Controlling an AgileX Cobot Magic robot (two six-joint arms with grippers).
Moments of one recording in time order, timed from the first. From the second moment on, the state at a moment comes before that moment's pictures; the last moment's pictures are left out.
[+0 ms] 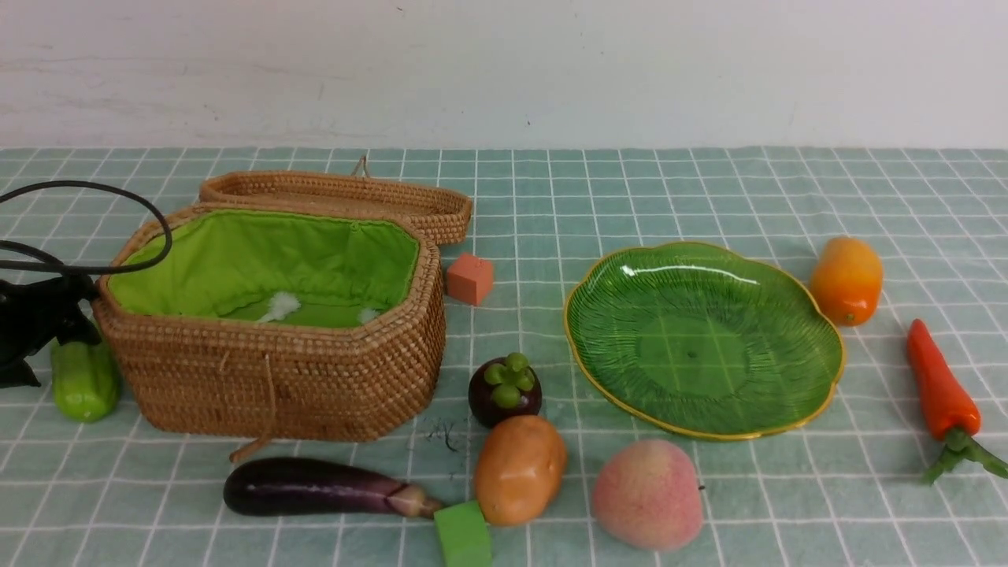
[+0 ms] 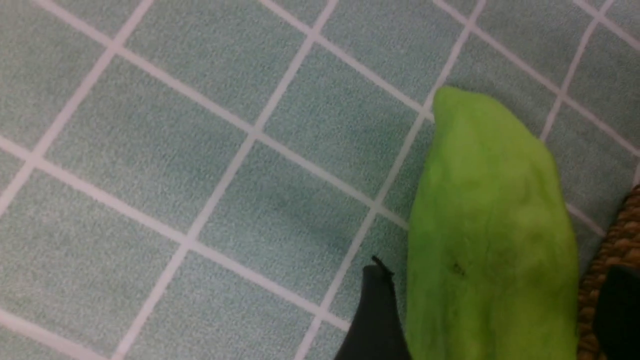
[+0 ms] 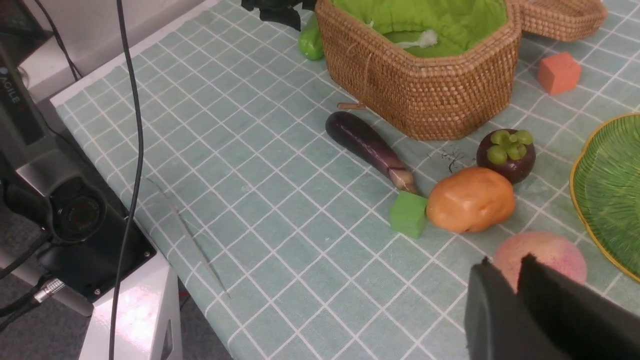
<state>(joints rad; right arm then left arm) 0.33 0.69 -1.08 0.64 1.12 -0.44 0.34 1.85 -1.13 -0.44 0.32 0.08</state>
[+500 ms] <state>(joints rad) 0.33 0.69 -1.08 0.64 1.12 -0.44 0.36 1.72 -1.13 -0.43 0.53 0.13</state>
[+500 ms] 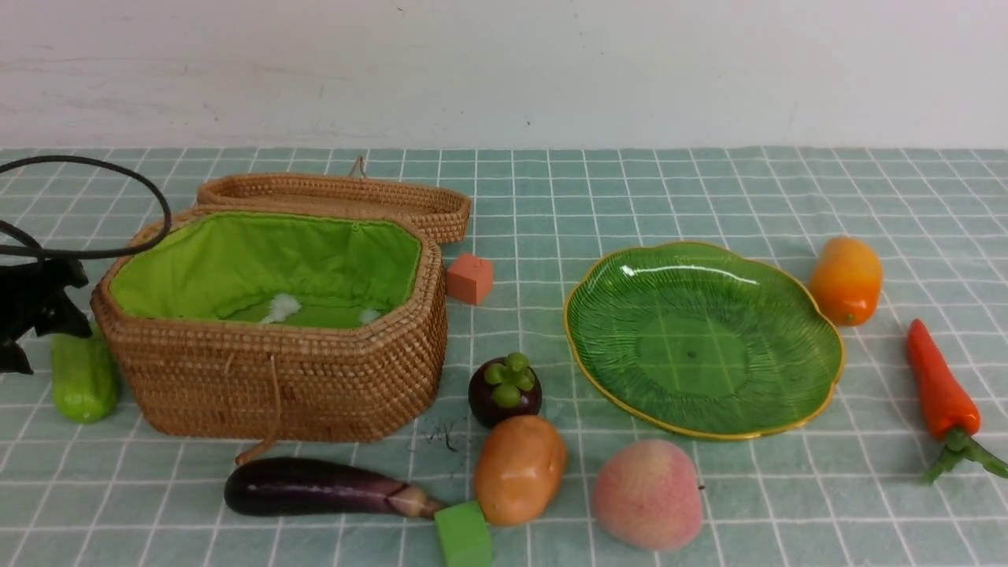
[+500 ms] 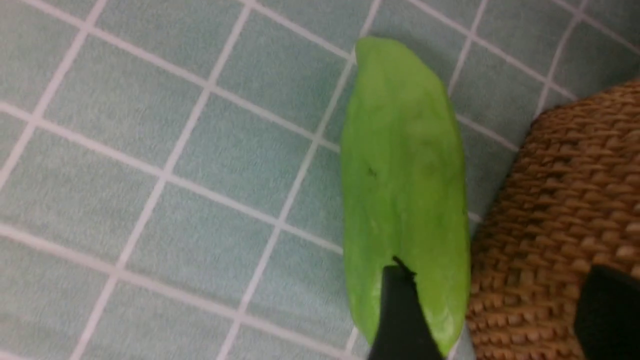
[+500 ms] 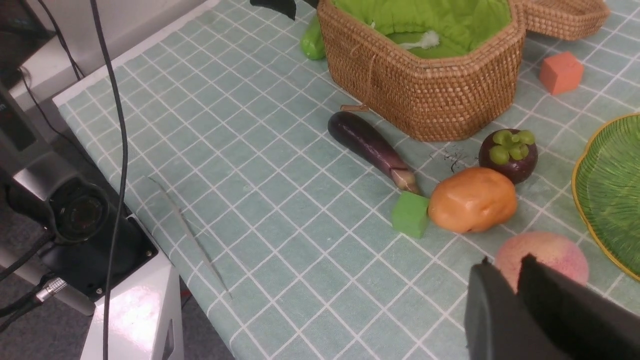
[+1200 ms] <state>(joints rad) 0.33 0.69 -1.08 0.64 1.12 -0.44 0.43 1.88 -1.18 -0.70 0.51 0.45</state>
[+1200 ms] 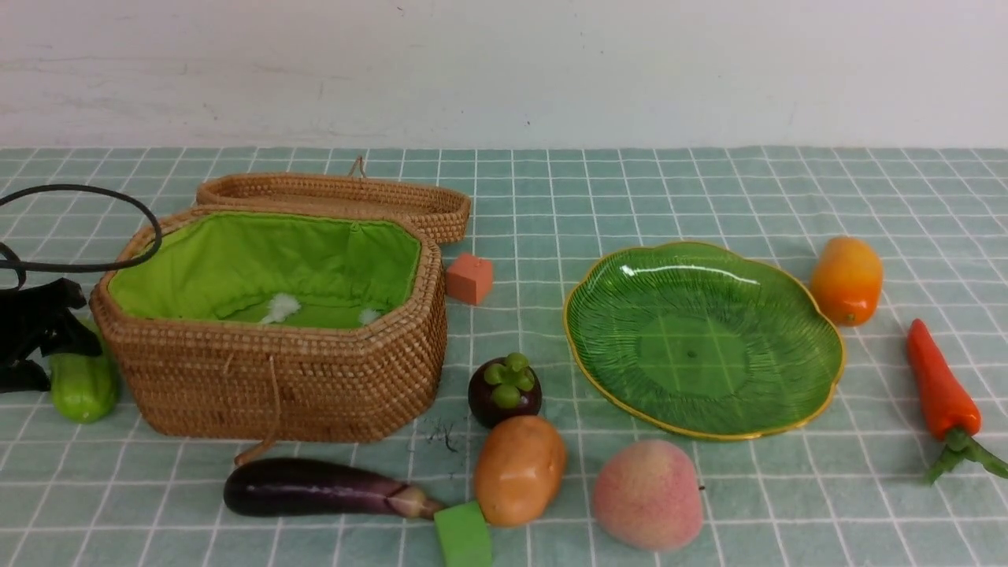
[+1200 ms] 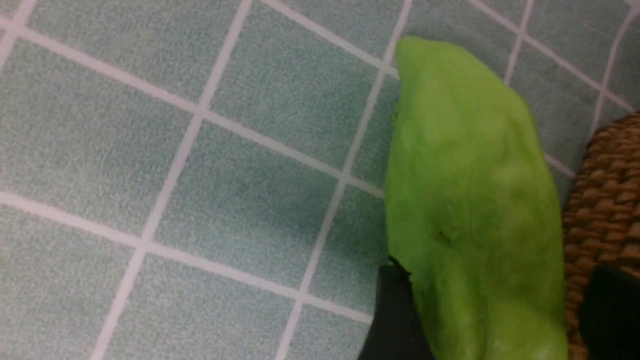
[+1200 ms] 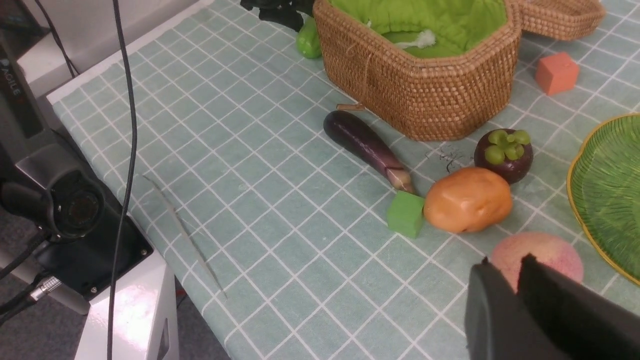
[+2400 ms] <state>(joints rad) 0.33 0.69 -1.08 0.64 1.08 -0.41 0.43 1.89 -1.18 -0.58 0.50 0.45</state>
